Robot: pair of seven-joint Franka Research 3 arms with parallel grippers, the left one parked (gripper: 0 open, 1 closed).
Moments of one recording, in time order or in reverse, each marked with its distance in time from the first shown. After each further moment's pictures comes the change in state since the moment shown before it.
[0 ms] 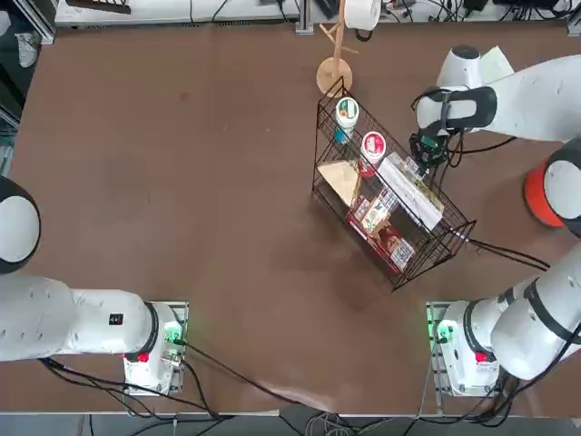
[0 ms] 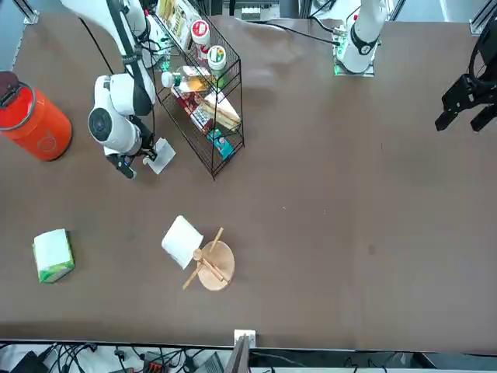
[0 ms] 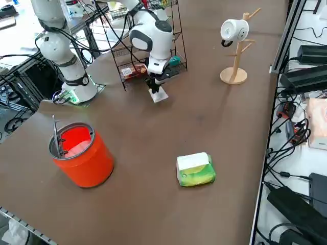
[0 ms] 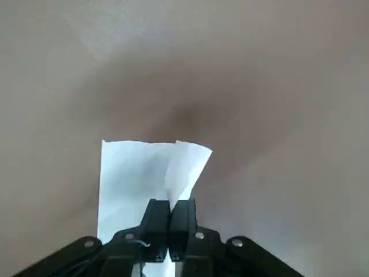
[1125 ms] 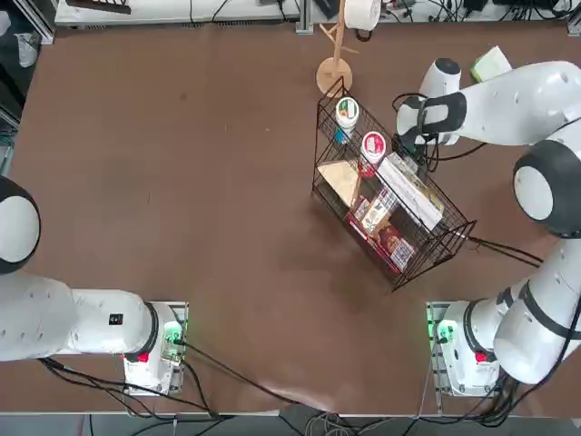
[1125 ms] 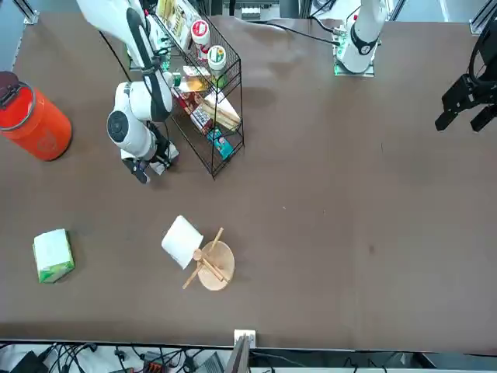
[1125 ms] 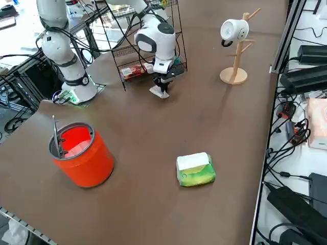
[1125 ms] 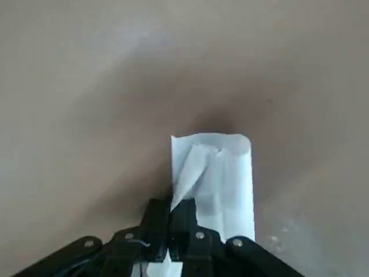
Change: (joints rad) arm 0.106 0.107 0.005 0.037 0.208 0.151 0.000
